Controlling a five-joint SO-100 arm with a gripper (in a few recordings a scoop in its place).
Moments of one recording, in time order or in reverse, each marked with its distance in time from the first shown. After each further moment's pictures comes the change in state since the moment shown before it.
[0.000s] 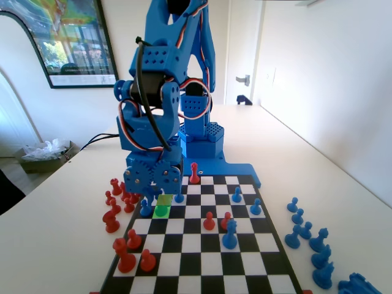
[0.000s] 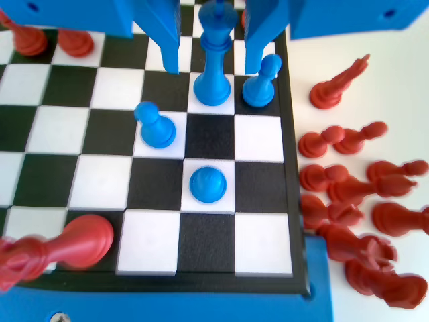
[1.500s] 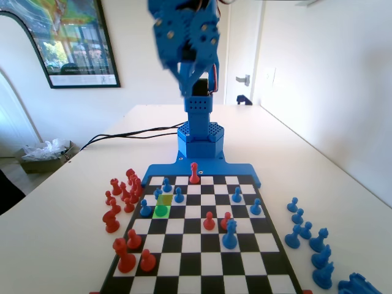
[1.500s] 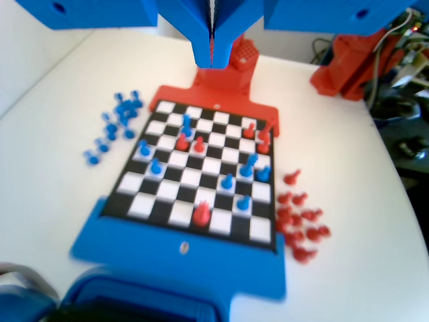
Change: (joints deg) arm -16.9 70.0 -5.4 56.3 6.3
